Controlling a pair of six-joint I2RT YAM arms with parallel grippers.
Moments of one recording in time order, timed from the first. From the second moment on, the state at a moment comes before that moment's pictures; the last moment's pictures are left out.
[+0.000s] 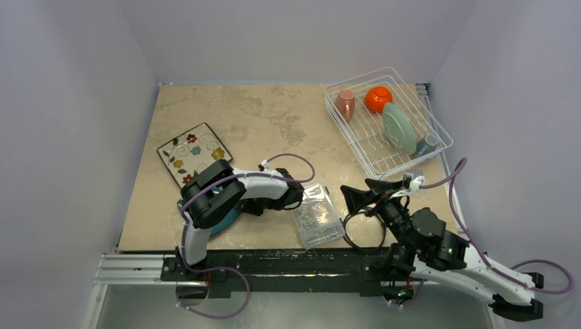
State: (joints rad) left arm -0.96 1.98 1.16 -1.27 -0.78 -1.01; right arm 1.16 0.21 0.50 -0.27 0.69 0.45
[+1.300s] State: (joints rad) left arm -1.01 1.07 1.10 -1.07 -0.56 -0.74; right arm 1.16 0.68 0.52 -0.17 0.60 0.62
